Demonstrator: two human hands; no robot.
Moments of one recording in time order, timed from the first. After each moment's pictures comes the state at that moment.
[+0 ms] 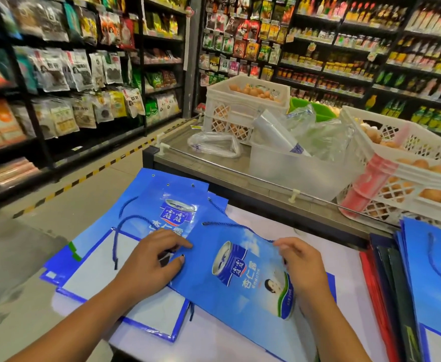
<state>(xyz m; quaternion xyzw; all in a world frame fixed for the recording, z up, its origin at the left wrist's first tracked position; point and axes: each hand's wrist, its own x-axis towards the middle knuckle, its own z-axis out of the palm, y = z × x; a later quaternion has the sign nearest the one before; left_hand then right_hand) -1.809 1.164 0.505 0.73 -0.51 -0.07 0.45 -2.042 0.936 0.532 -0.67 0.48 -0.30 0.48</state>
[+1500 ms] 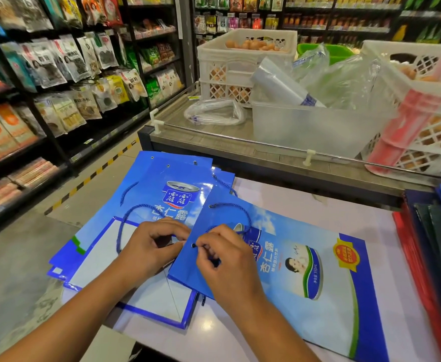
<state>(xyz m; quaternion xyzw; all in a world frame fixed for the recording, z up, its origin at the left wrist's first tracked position) -1.802 1.157 0.502 0.63 -0.46 -0.25 0.57 -1.960 1.046 0.487 -0.85 0.17 -0.40 0.30</state>
